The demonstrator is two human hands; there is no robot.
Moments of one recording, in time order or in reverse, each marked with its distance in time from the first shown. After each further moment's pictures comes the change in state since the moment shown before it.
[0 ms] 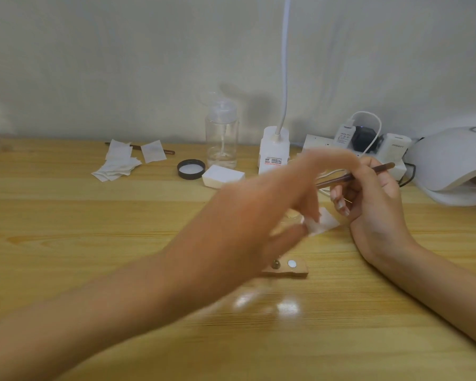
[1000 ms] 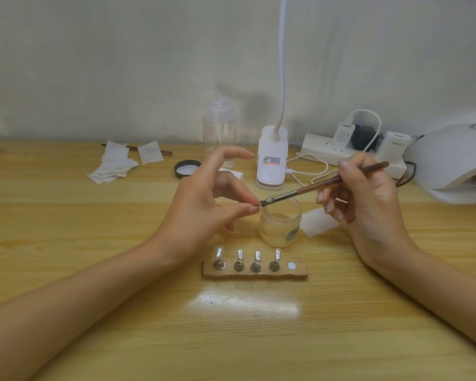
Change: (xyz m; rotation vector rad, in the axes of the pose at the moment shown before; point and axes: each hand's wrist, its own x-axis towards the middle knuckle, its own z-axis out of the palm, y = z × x) left_hand -0.006 -0.073 0.009 -0.371 0.141 -0.436; right_hand -0.004 0.001 0.001 -0.085 -0.164 -0.083
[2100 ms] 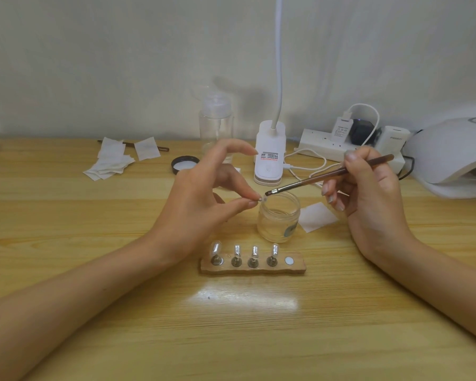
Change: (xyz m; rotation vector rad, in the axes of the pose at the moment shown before) left_hand -0.001 0.004 -0.001 0.163 0.011 0.138; right_hand 0.001 0.001 -0.003 0.024 0.066 0.026
